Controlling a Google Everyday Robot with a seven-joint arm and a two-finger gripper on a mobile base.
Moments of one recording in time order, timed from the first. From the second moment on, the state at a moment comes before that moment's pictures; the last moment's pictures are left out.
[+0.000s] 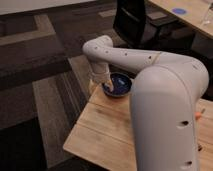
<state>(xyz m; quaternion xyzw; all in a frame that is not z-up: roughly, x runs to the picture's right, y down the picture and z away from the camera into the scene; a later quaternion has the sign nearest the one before) -0.017 0.000 0.781 -0.28 0.23 0.58 0.73</state>
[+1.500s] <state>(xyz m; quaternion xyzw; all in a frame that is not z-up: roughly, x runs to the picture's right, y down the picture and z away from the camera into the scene) -0.007 -0.074 0.882 -0.28 0.19 0.54 0.77</state>
